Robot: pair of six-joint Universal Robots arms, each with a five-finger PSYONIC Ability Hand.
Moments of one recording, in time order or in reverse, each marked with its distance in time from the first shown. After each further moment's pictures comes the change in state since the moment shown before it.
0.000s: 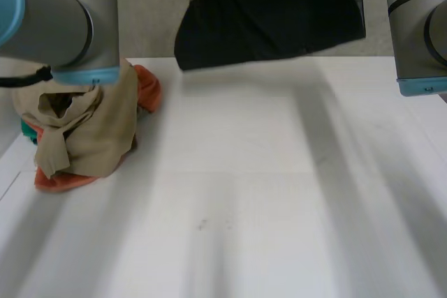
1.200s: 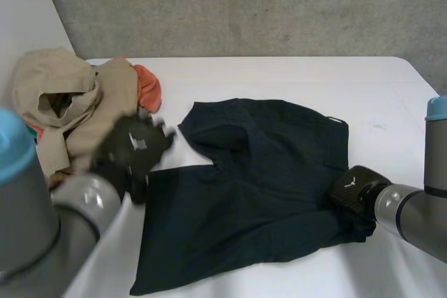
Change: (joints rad) left arm -0.070 0.348 -0.774 -0.741 -0.015 -0.010; right arm -0.079 -0.042 0.626 0.950 -0.031 -0.265; left_hand -0.875 -0.933 -0.925 -0.942 -0.894; right_hand 0.020 0.000 0.002 0.000 0.000
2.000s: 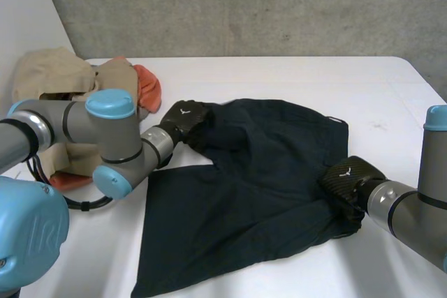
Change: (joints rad) left arm 0.141 -0.897 0.801 0.137 0.424 -0.413; right arm 0.002 0.004 0.042 -0.164 -0.036 0.108; left_hand 0.459 0.448 0.448 0.441 0.443; right_hand 0.000 0.000 0.000 0.000 0.000
